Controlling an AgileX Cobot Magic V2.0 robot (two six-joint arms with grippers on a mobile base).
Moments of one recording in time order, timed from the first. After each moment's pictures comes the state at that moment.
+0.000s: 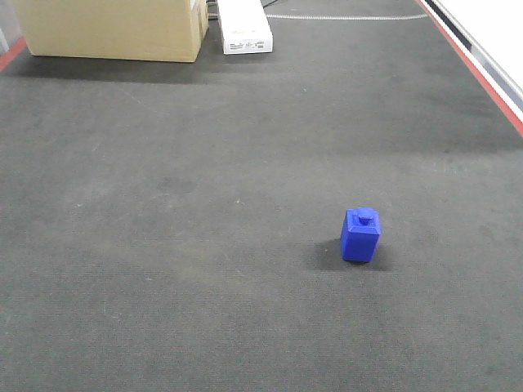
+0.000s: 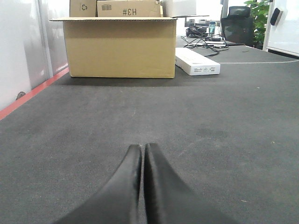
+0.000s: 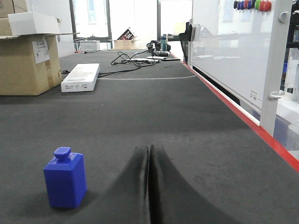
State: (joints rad) left arm 0.01 -0.02 0.03 0.03 0.09 -0.04; right arm -0.05 -0.01 0.03 0.00 0.02 -0.01
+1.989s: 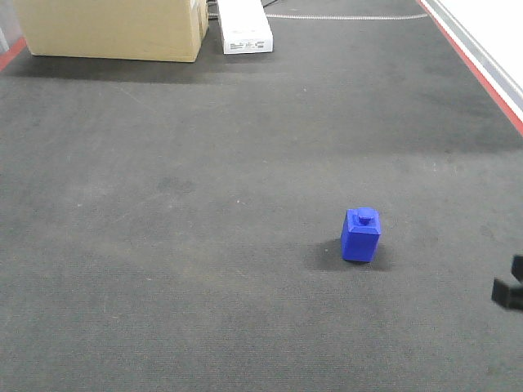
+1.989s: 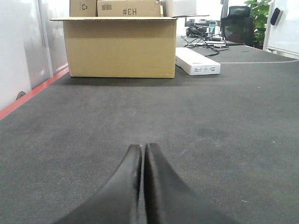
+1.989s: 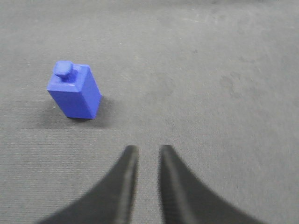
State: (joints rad) left arm 0.01 -0.02 0.03 0.03 0.09 -0.04; right arm -0.05 0.76 -0.51 0.18 0.47 -0.16
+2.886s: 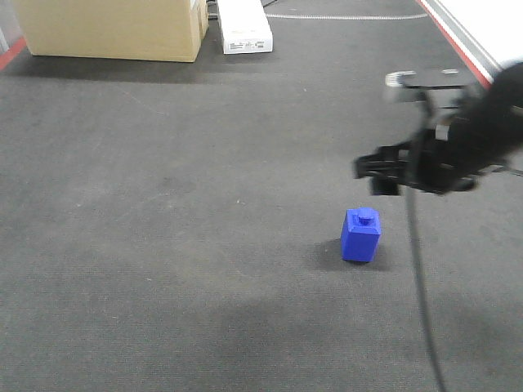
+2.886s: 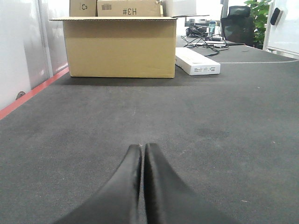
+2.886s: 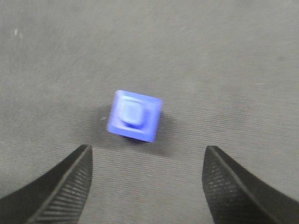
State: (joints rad) left arm 0.01 -0.02 0.03 0.03 0.09 -0.04; right arm 0.30 1.57 -1.31 -0.07 0.91 0.20
